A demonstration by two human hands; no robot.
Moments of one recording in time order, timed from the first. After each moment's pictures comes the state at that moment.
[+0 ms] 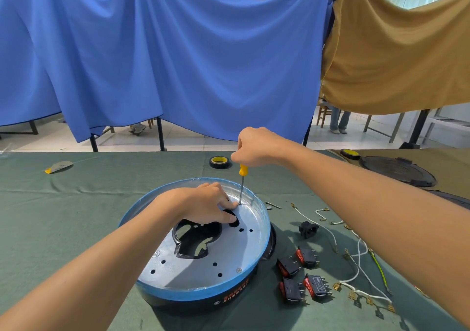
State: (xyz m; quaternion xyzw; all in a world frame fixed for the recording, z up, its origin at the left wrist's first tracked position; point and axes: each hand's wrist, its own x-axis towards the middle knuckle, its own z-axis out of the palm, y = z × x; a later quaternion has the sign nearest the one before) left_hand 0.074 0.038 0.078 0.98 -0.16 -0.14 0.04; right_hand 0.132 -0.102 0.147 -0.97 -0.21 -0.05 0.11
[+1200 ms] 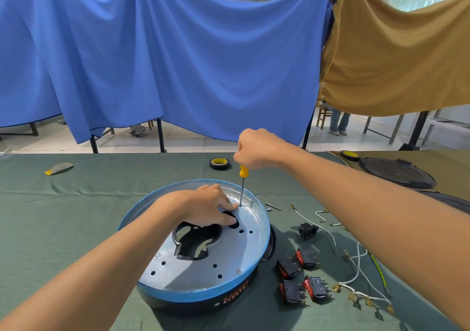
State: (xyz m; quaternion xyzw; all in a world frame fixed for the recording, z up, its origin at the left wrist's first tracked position) left_hand 0.075 0.039 0.075 0.98 -0.15 -0.14 0.04; right_hand 0.128 -0.102 0.148 -0.97 -0.20 -0.07 0.09
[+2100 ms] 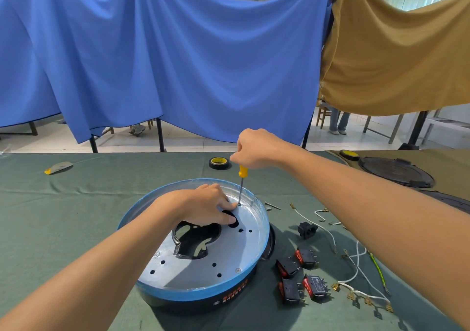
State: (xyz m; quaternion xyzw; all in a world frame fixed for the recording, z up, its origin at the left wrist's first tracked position) left_hand 0.075 0.040 0.074 0.98 -0.15 -0.14 0.05; right_hand 0.129 -0.102 0.146 -0.97 -0.20 -0.05 0.11
